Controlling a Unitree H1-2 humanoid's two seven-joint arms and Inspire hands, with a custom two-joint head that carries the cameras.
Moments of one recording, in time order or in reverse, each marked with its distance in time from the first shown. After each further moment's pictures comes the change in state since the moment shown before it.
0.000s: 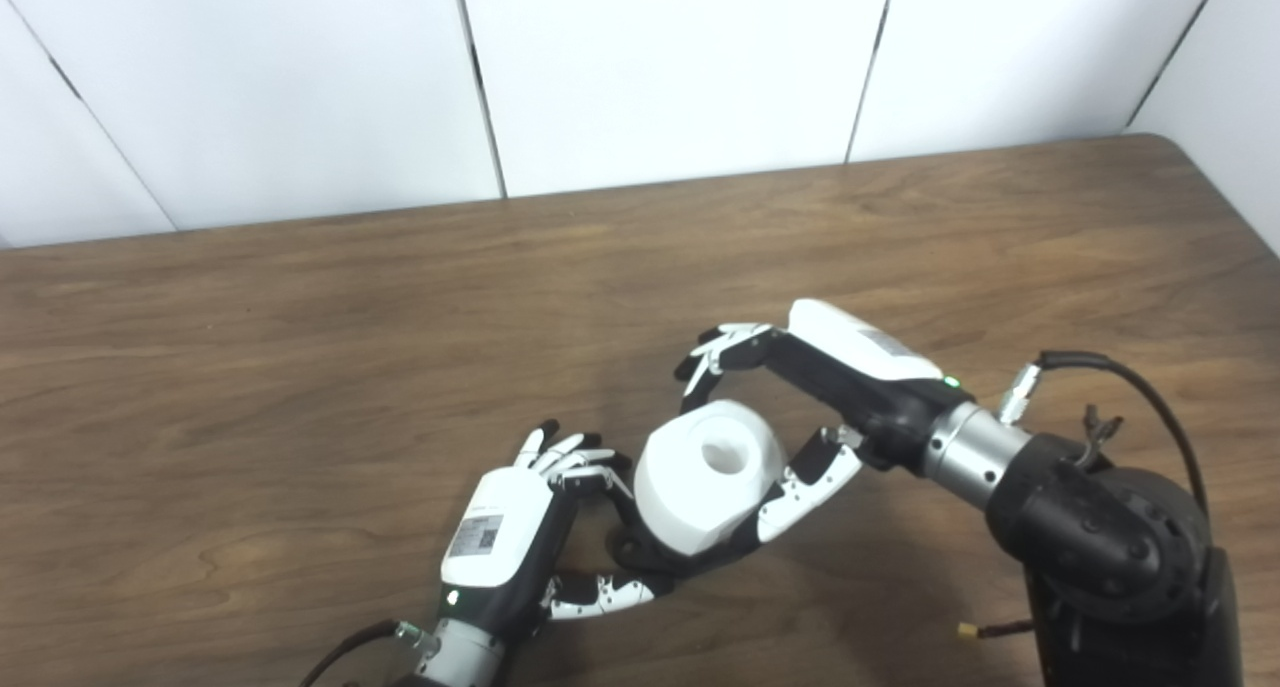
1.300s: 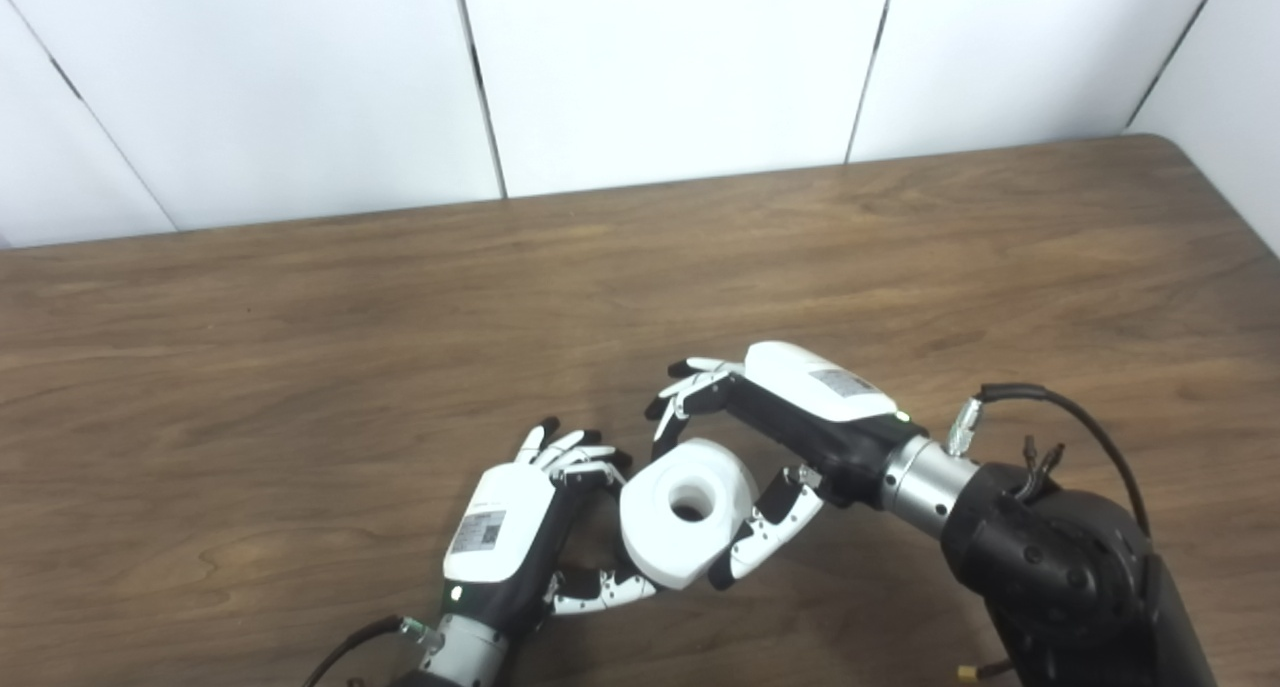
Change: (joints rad) left arm -0.005 -0.011 -0.004 -0.002 0.013 0.022 -0.004; right arm 0.036 -0.068 0.169 0.055 0.003 -0.022 -0.151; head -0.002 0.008
